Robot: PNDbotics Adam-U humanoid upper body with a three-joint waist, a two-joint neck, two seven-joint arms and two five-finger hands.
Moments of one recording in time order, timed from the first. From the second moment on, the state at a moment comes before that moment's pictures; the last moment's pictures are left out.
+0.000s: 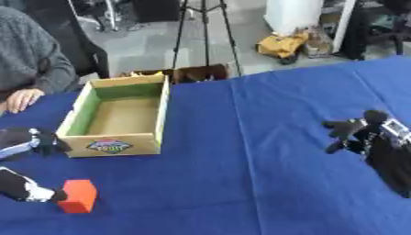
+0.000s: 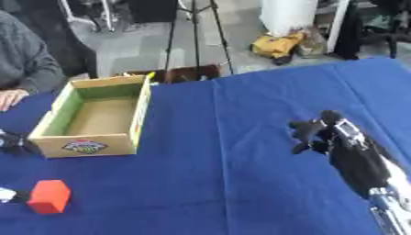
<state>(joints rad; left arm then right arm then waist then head) -0.41 0.70 -0.08 -1.58 -0.68 -0.21 -0.78 -0.12 -0.44 -0.01 -1.87 -0.34 0.03 0.28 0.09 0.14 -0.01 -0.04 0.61</state>
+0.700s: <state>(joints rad) -0.44 0.67 -0.15 -1.43 -0.75 -0.28 -0.75 -0.12 -0.44 -0.01 -1.87 -0.33 0.03 0.29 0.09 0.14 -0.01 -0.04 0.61</state>
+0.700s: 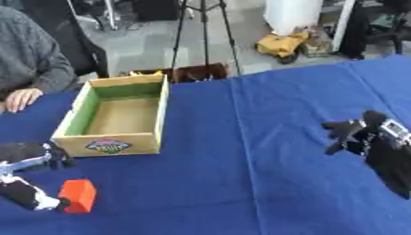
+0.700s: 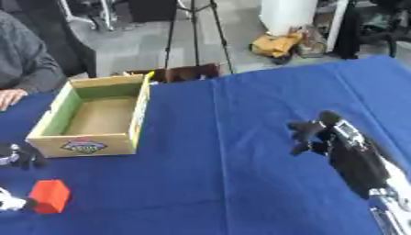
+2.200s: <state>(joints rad) -0.47 0.62 -0.21 -1.28 -0.80 -0.34 -0.70 -0.12 -0.44 0.00 -1.87 -0.33 0.03 0.30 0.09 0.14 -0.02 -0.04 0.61</state>
